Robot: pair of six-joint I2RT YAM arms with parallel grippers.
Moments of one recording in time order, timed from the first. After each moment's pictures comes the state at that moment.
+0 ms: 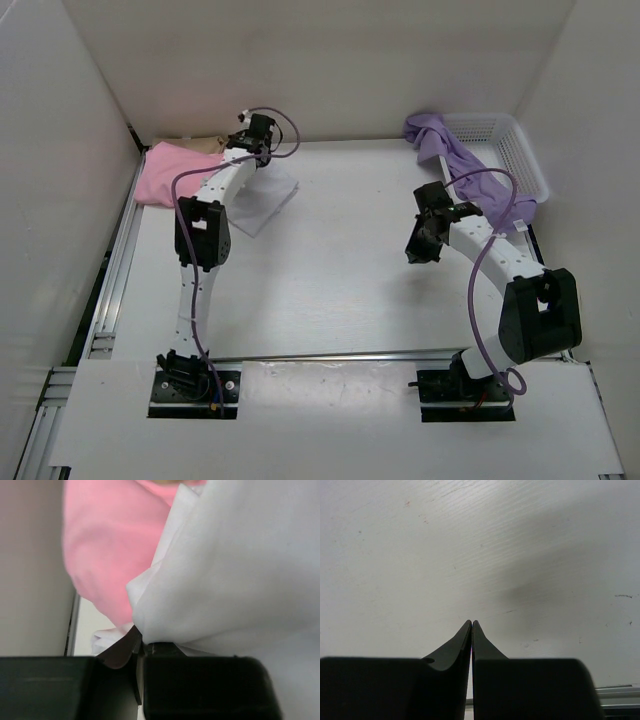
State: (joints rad) left arm -0.28 2.42 2.23 -0.79 -0.80 0.00; right arm 0.32 1.48 1.07 -0.79 0.05 0.66
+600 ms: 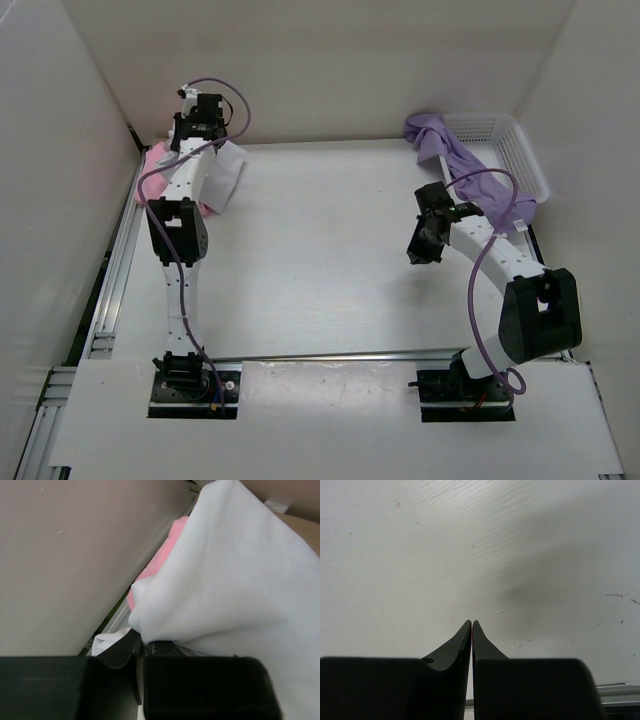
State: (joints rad) left arm -0.07 2.43 2.36 -0.61 -0.93 0.00; right arm 0.31 1.48 1.06 -0.80 0.07 0.64
